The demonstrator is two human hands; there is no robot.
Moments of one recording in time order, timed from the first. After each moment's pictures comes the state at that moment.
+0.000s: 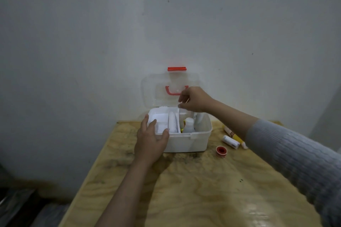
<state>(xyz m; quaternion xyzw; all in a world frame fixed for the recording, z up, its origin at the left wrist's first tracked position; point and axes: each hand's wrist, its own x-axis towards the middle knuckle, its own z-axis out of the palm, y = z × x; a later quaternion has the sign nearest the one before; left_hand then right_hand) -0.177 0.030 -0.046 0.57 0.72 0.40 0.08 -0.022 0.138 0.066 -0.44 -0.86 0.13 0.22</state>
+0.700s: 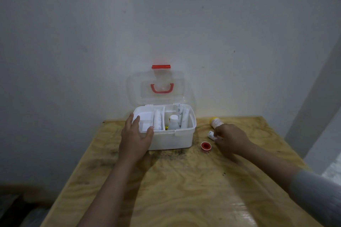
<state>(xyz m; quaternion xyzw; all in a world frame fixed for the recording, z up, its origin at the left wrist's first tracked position) -0.177 0.030 -0.047 0.56 0.71 0.41 0.07 0.125 0.084 -0.037 -0.60 -0.79 0.03 0.16</state>
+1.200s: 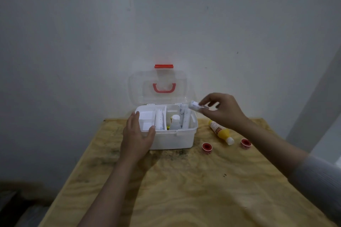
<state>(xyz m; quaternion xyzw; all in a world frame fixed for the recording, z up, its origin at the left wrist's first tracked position) -0.175 0.029 -0.047 0.56 0.70 0.44 0.09 0.080 0.069 0.060 -0.45 -0.79 0.13 0.38</state>
